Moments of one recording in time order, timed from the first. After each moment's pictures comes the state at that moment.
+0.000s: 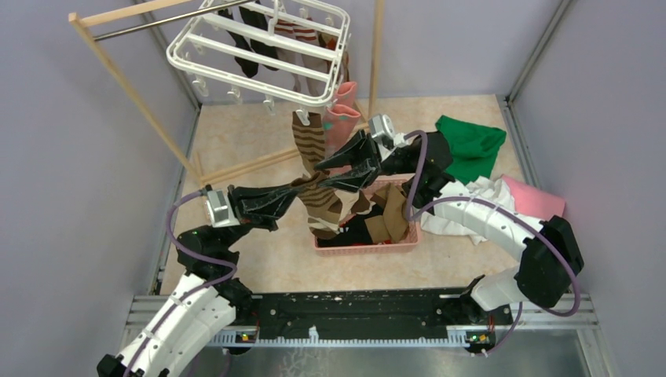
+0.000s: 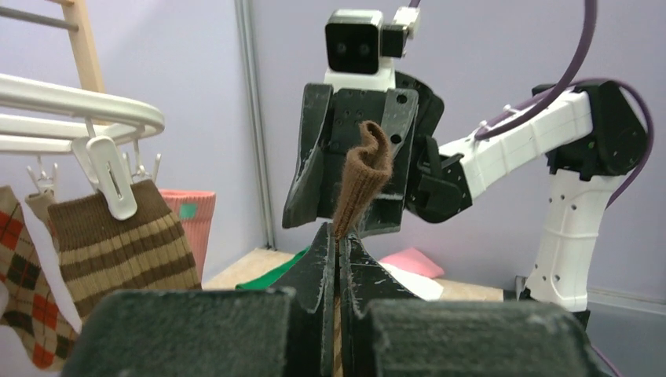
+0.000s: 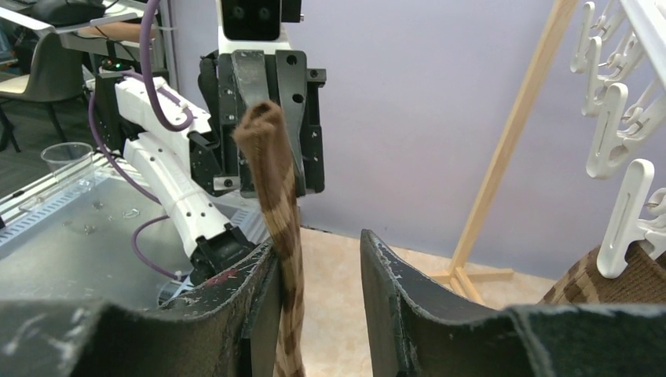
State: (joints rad) left arm -0.49 0.54 0.47 0.79 0.56 -0.37; right arm 0.76 1.41 1.09 0.88 -1.01 0.32
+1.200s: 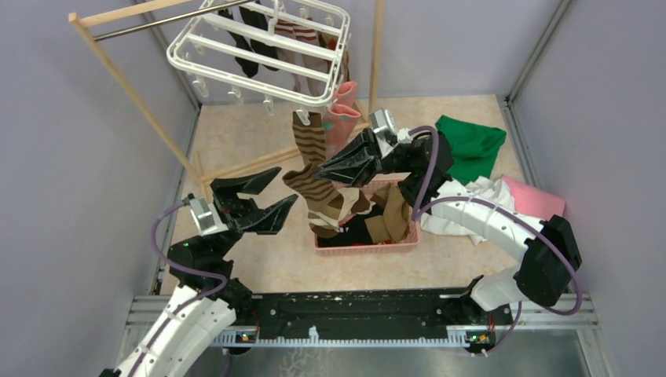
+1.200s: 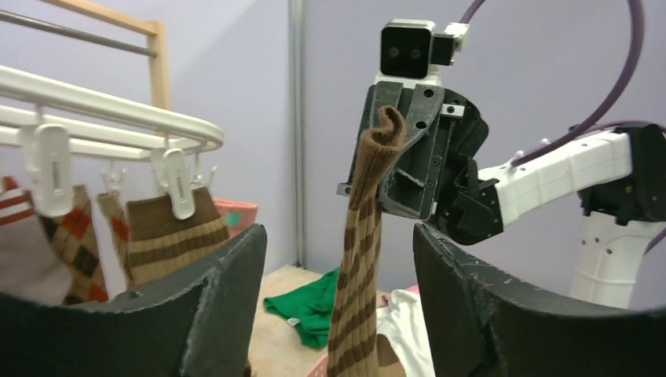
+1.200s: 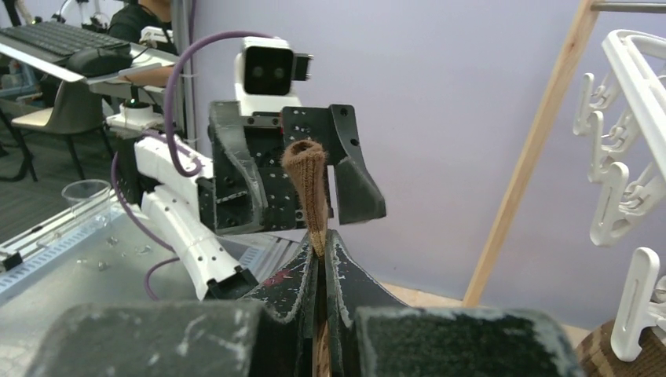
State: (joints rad) left arm -0.49 0.47 0.45 0.81 0.44 -0.39; right arm 0.80 1.42 1.15 0.95 -0.97 0.41
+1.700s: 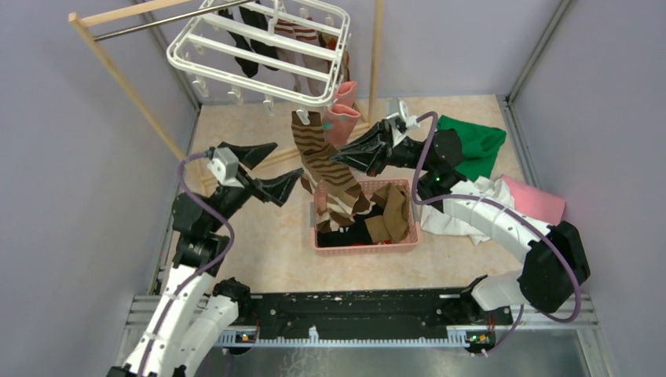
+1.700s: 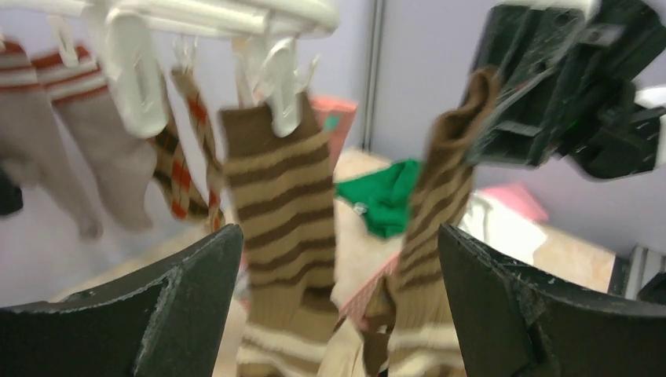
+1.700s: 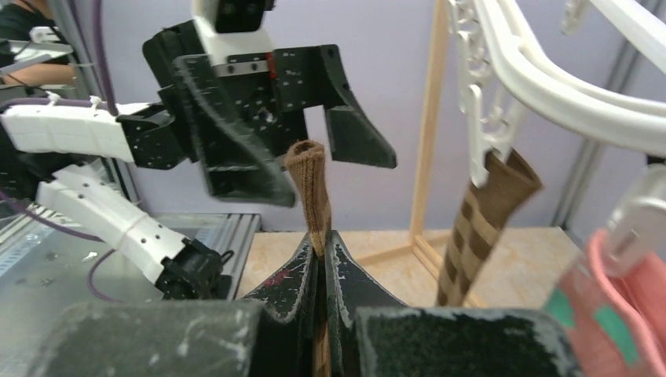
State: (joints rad) left arm -0.34 0.61 0.70 0.31 0.47 -0.21; right arm 0.67 1.38 1.06 0.87 -0.89 0.40
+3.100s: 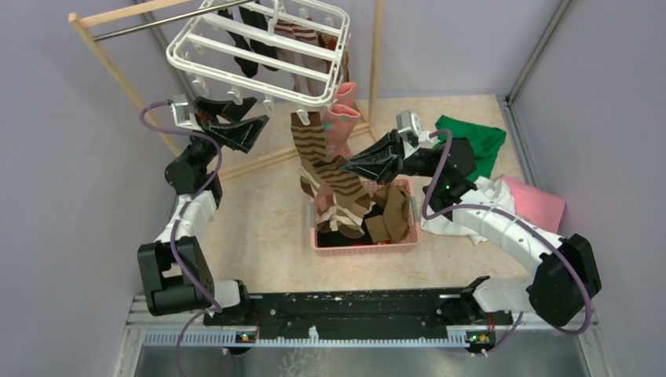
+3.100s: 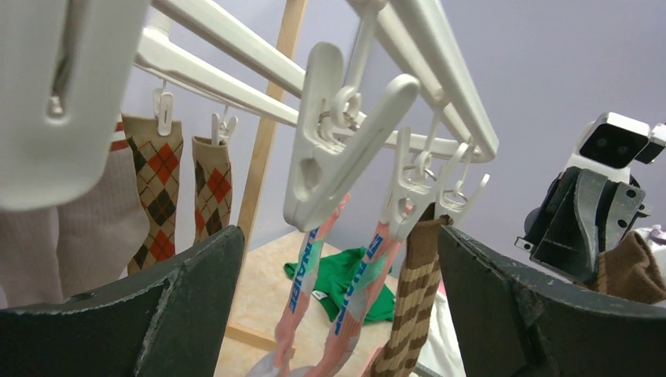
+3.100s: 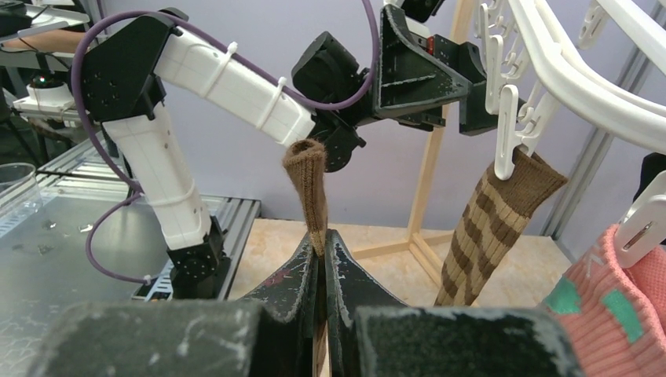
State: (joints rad) left arm 0.17 1.32 0.82 1.46 0.86 -1.11; right arm 0.63 1.28 0.96 0.87 -0.94 0.34
